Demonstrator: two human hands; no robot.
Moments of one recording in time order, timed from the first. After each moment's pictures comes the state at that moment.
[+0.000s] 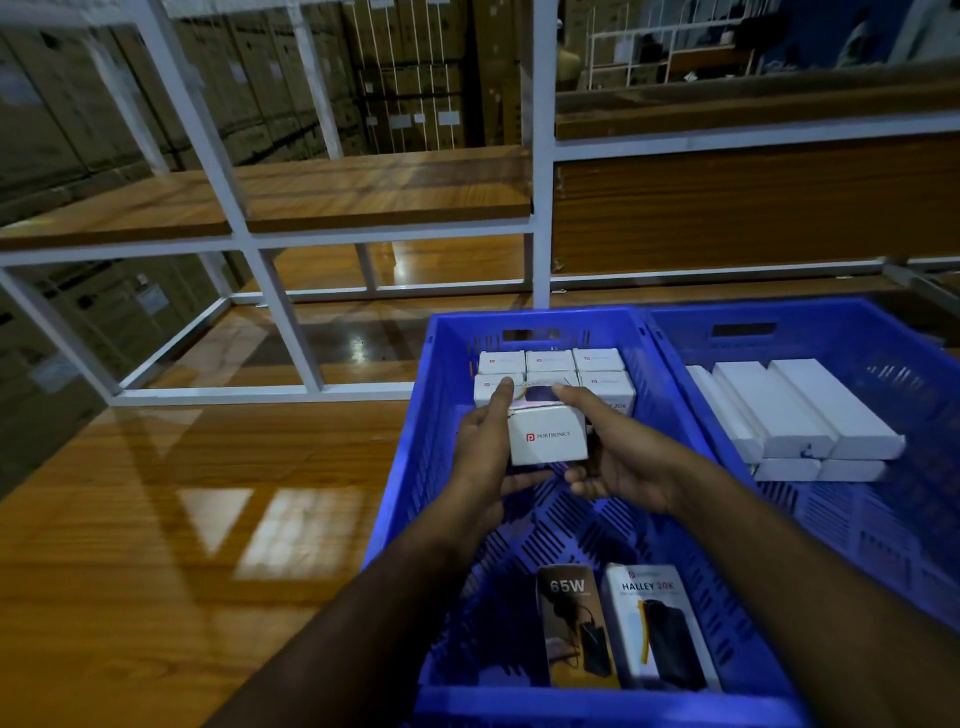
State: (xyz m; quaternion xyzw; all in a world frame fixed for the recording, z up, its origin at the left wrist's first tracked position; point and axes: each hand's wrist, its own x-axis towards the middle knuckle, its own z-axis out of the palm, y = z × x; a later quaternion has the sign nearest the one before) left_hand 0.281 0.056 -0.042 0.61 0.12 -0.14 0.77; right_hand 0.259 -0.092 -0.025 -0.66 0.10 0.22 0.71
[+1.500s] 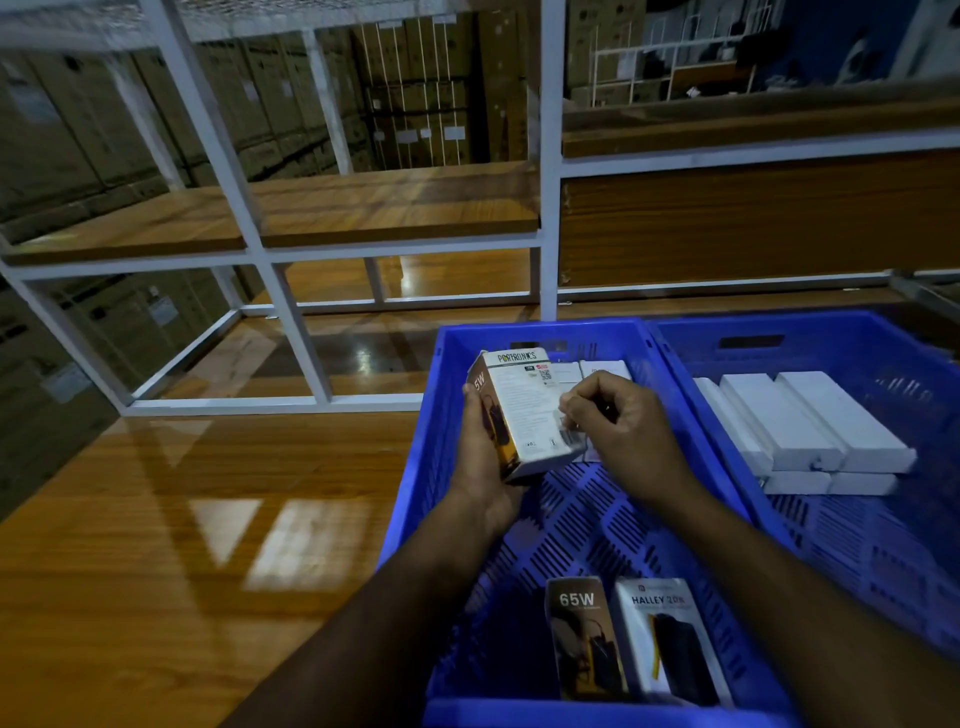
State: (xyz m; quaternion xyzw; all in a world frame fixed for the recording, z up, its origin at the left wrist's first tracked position) left_hand 0.289 0.060 -0.042 0.44 0.11 -0.17 0.87; right_hand 0.258 -0.081 -0.021 -0.79 -0.06 -0.18 0.59
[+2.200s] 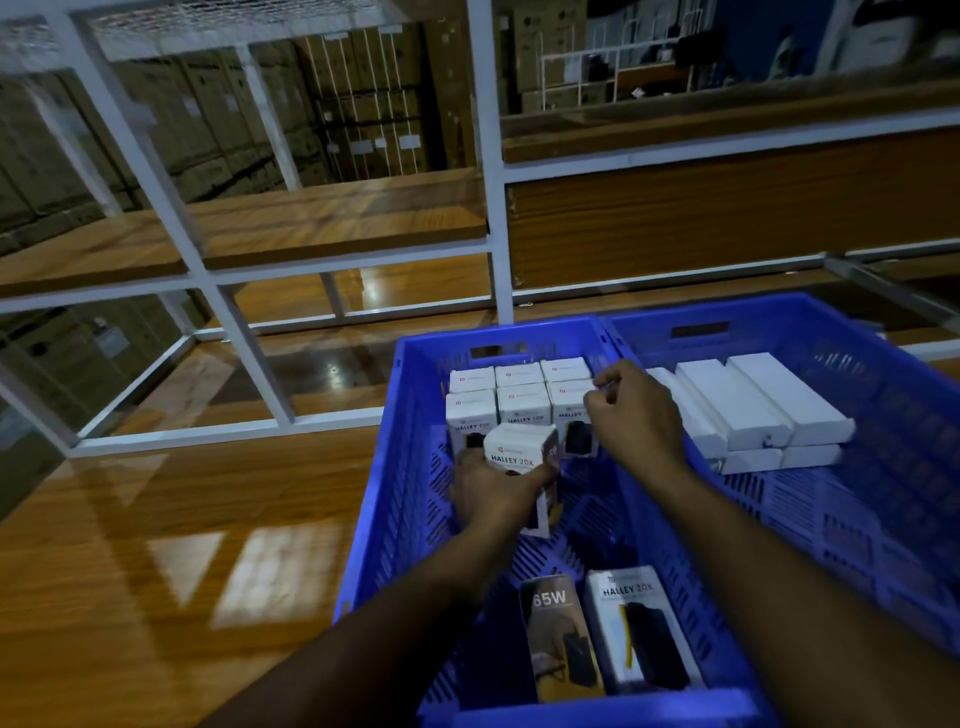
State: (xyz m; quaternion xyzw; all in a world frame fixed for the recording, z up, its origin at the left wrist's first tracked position) left_hand 0.293 0.028 -0.104 0.82 0.11 -0.02 0.57; right_hand 0.273 -0.123 -0.030 -0.88 0.18 -0.22 0.38
